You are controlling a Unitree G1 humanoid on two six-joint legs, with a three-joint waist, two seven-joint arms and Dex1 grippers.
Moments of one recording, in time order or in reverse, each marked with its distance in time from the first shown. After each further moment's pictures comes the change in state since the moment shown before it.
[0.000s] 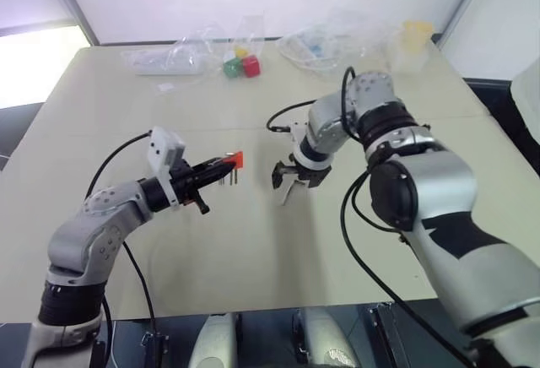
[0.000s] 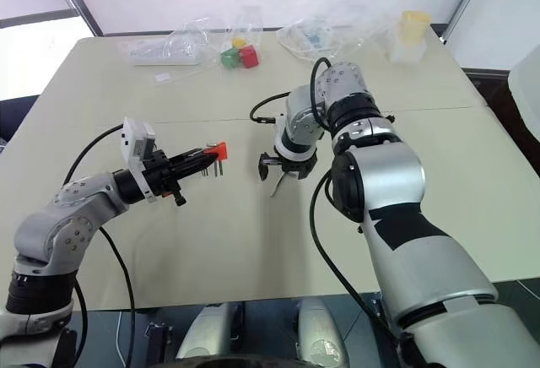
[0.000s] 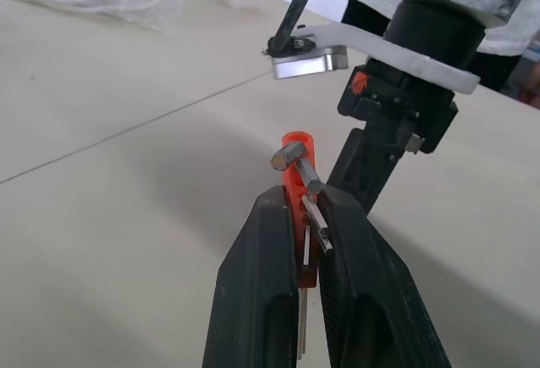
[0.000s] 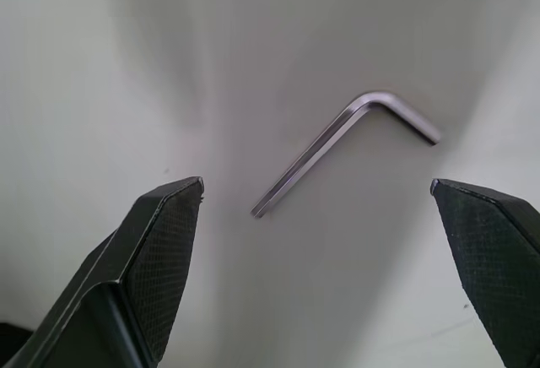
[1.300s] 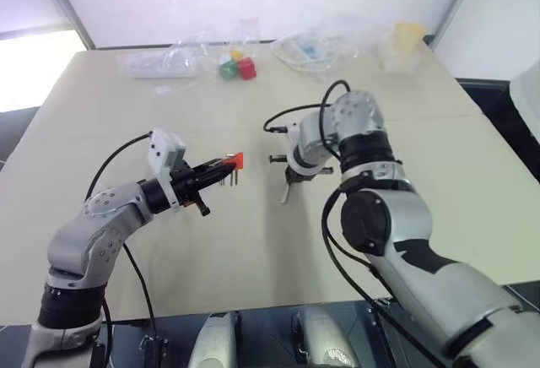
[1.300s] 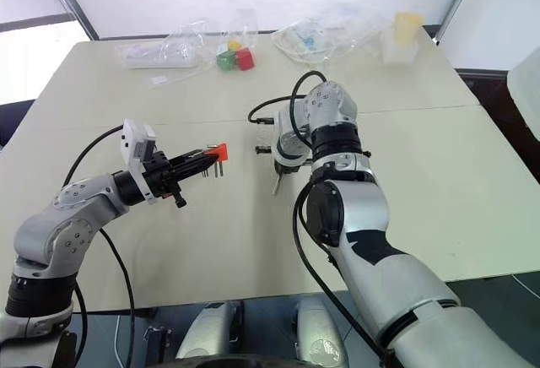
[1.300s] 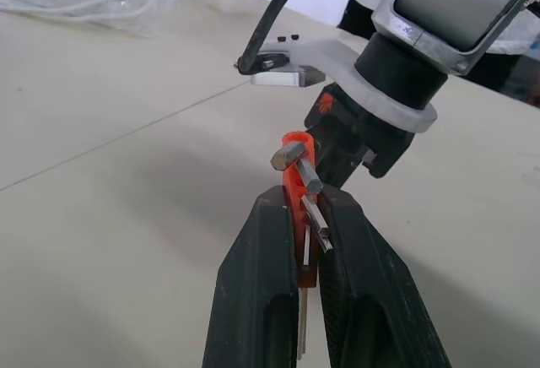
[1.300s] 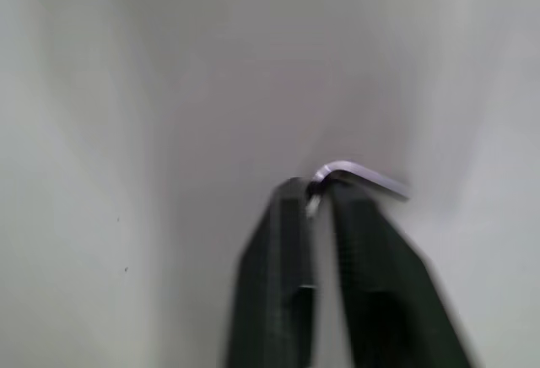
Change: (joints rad) left arm 0.013 0.000 0.000 -0.020 0.007 -0.002 0.004; right arm 0.224 0.217 -0.288 -0.507 -0.458 0.000 0.001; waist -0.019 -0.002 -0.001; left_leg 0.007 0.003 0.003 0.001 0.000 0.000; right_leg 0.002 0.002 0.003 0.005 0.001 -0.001
